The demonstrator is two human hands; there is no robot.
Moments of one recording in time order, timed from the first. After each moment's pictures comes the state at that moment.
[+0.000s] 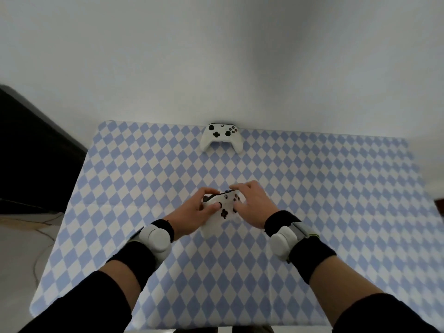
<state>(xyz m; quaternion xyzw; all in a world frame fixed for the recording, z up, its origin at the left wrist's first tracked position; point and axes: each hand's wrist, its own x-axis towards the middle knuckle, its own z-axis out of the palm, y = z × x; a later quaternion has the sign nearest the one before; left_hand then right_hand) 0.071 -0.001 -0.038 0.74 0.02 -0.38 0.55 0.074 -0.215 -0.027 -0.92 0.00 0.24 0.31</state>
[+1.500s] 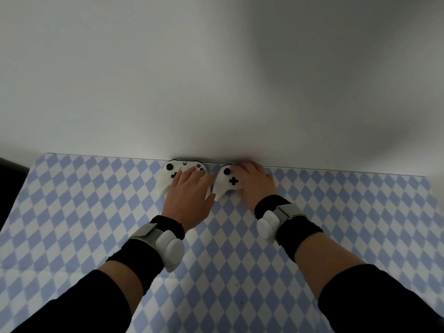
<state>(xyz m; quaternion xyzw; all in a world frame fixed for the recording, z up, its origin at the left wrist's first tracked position) 0.258 -0.138 -0.065 0.98 -0.13 -0.08 0.13 0.293 -0.336 -0.095 -0.98 -0.07 0.15 0.09</state>
